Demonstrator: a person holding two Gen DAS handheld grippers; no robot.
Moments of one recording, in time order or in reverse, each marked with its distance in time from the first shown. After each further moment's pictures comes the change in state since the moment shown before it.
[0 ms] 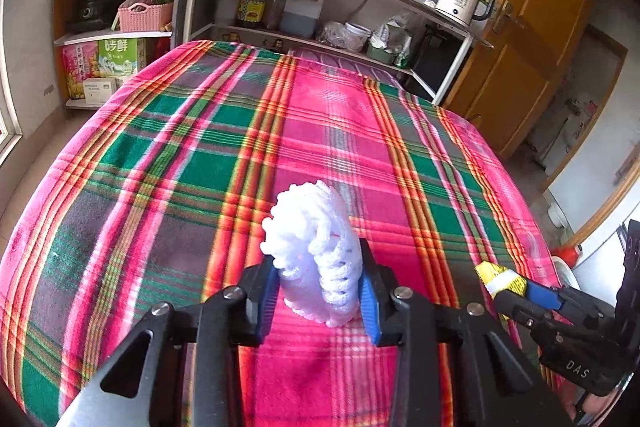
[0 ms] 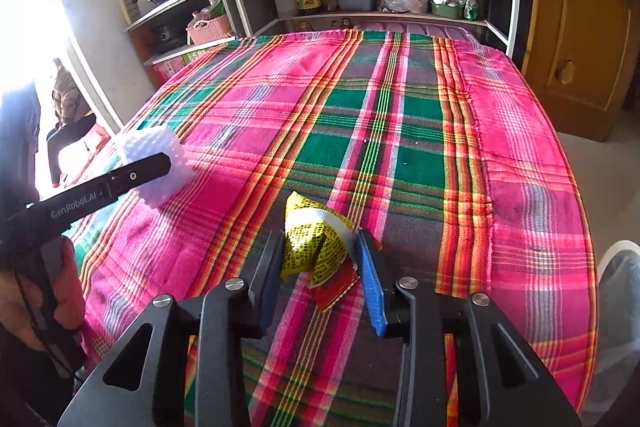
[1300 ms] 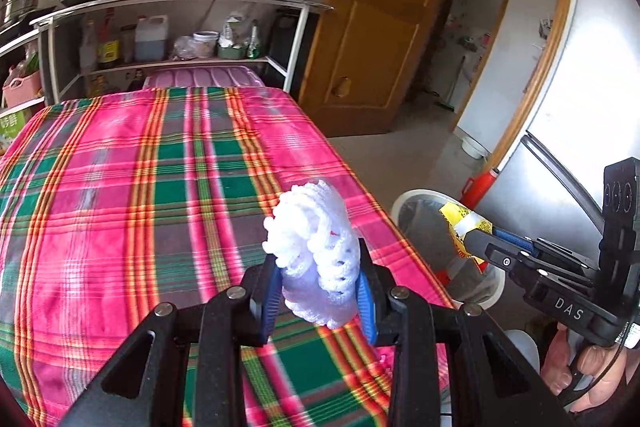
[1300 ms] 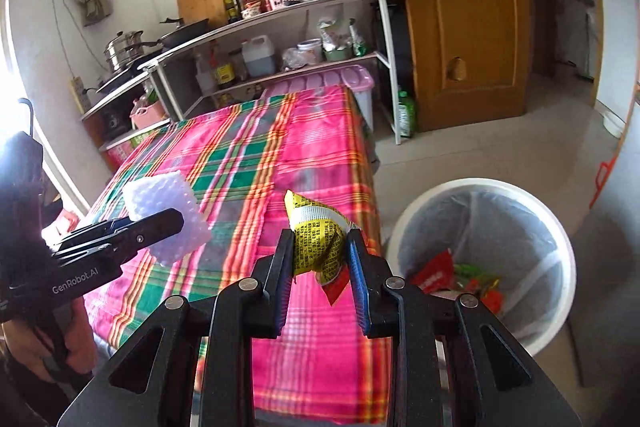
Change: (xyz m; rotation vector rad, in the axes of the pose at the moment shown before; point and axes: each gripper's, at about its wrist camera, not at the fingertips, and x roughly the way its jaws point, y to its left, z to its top) left arm -0.044 -0.198 -0.049 0.307 0.015 -0.284; right arm -0.175 -0.114 -0.082 0.248 -0.219 -0.177
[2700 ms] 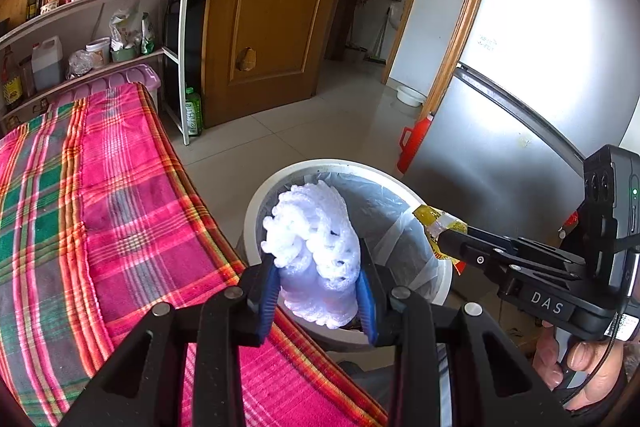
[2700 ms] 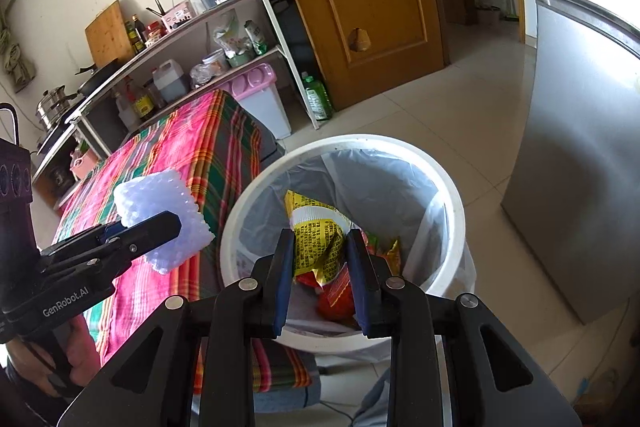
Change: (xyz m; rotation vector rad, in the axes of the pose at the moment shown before) left arm 0.096 -0.136 -0.001 0.207 0.110 -0.177; right arm -0.010 -0.143 -0.032 0.251 0.026 -0.154
